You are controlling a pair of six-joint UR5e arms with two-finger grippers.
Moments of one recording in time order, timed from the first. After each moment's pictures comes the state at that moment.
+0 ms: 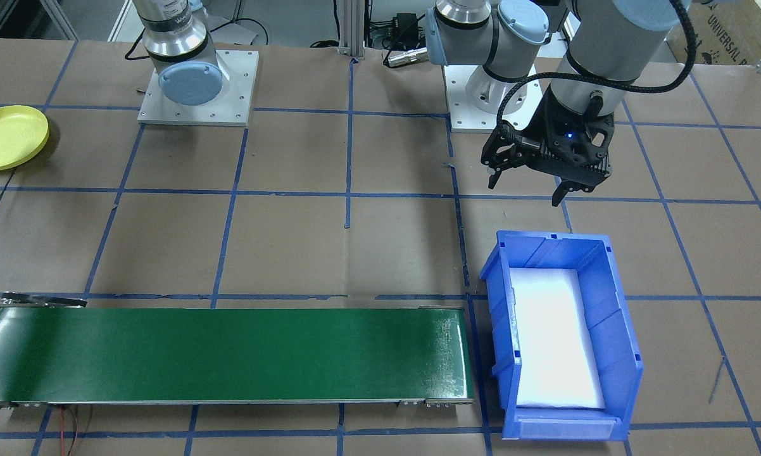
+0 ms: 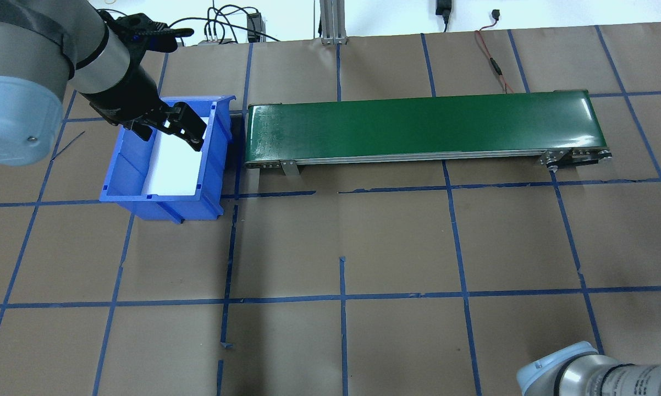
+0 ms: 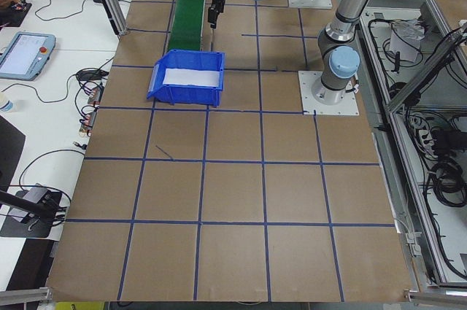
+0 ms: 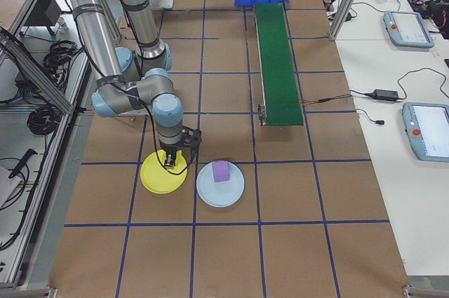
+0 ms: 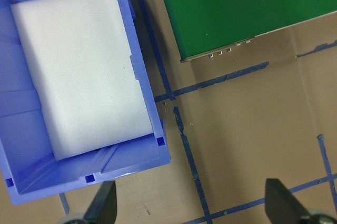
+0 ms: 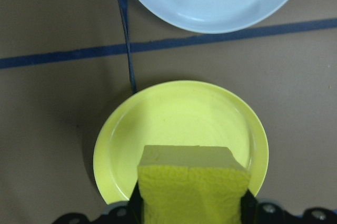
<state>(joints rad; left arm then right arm) -1.52 -1.56 -1.69 -1.40 1.51 0.33 0.30 -1.55 2.10 -2.11 -1.69 -1.15</state>
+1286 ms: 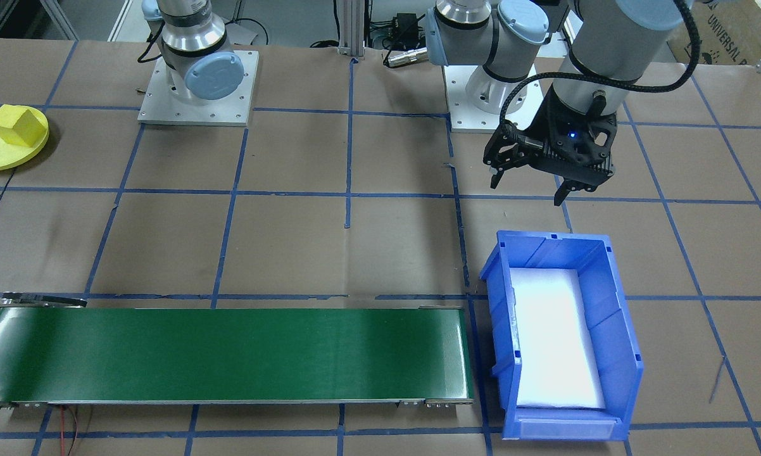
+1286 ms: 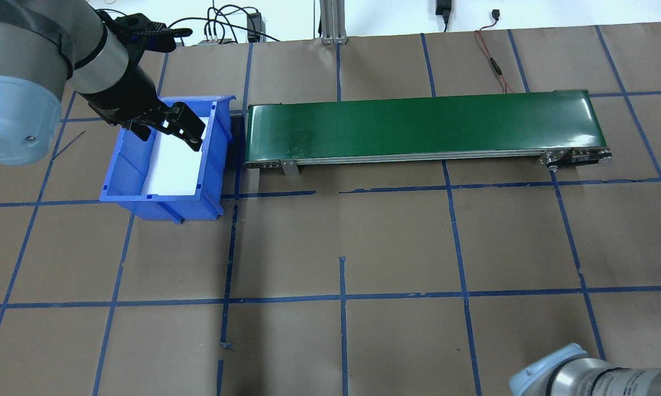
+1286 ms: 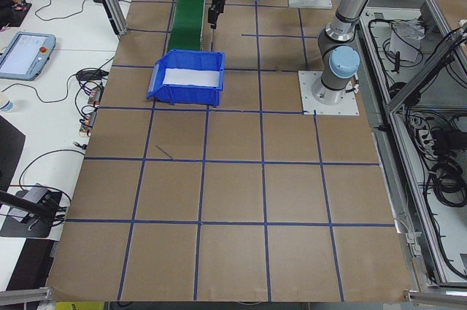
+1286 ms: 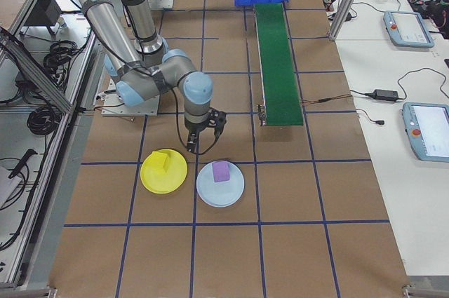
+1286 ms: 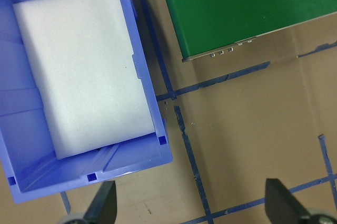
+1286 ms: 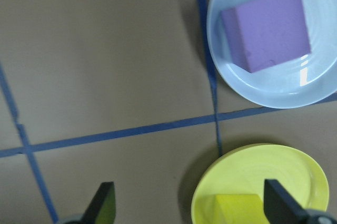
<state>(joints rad) -1.51 -1.56 -1.69 -1.40 1.51 0.33 0.68 -1.56 1.94 -1.87 -1.69 -0.73</state>
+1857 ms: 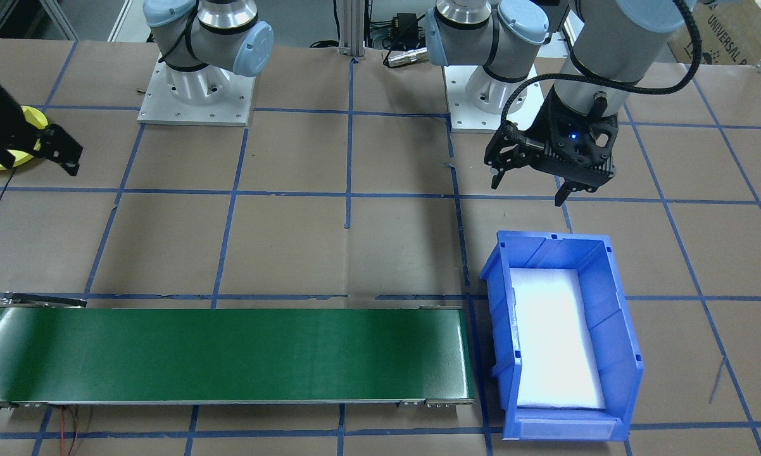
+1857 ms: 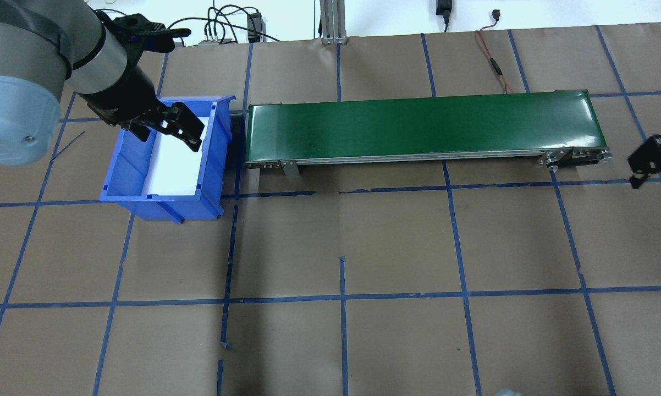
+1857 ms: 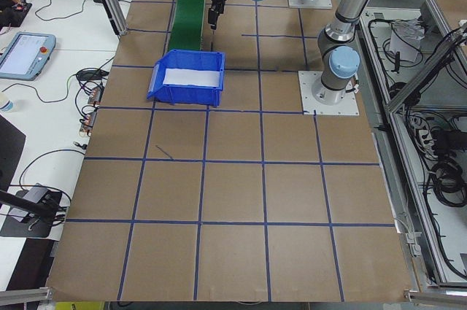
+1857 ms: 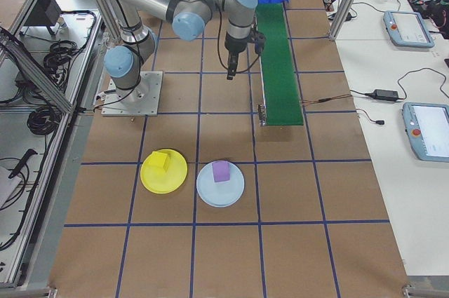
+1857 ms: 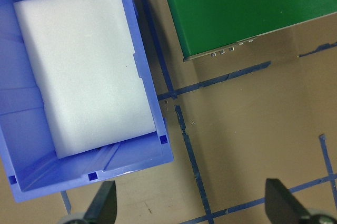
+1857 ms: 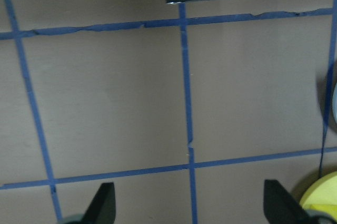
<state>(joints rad) -1.51 -1.56 -1.69 -1.40 1.51 0.34 1.24 -1.65 1.79 -1.64 -1.68 -0.27</state>
